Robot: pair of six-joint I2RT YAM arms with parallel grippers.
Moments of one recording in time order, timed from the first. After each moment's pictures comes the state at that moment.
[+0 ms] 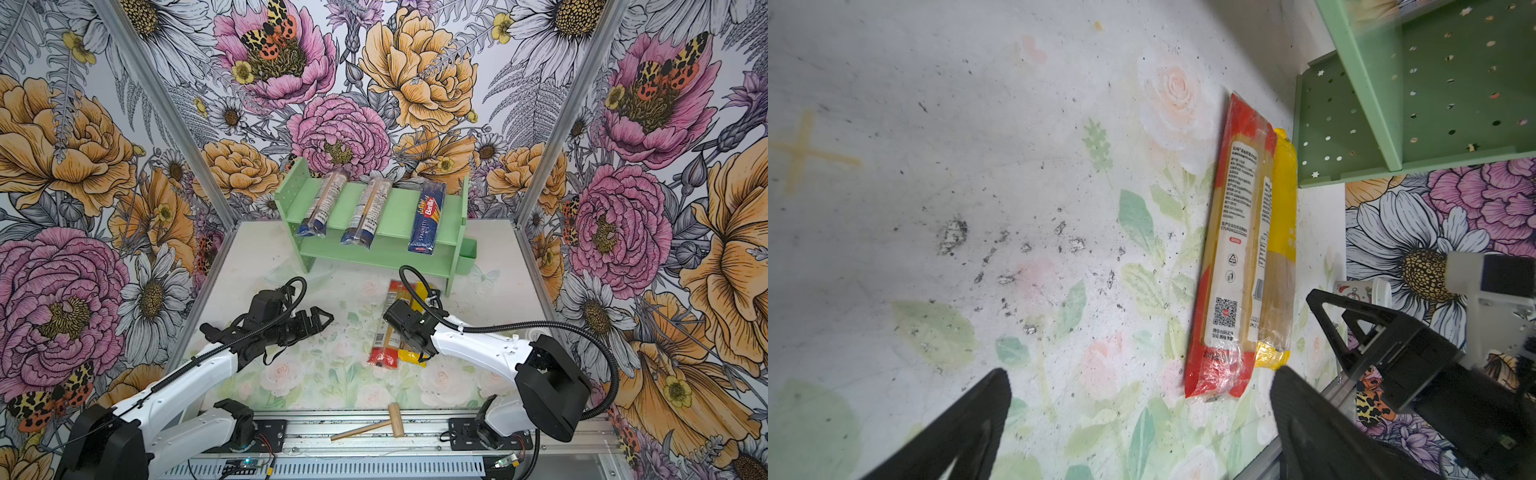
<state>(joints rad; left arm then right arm) -0.40 1.04 0.54 -0.26 0.32 -0.74 0.82 1.41 0.87 -0.84 0.51 1.04</state>
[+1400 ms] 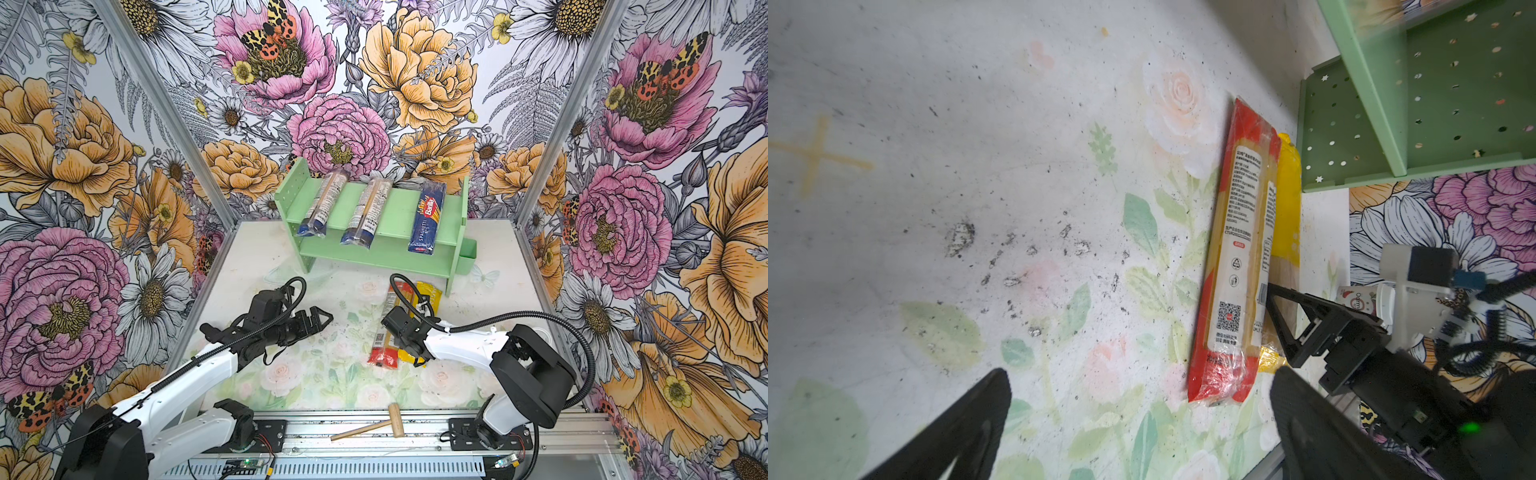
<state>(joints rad) -0.40 1.04 0.54 -0.26 0.31 -0.75 0.82 1.51 0.75 -0.54 0.47 0.93</state>
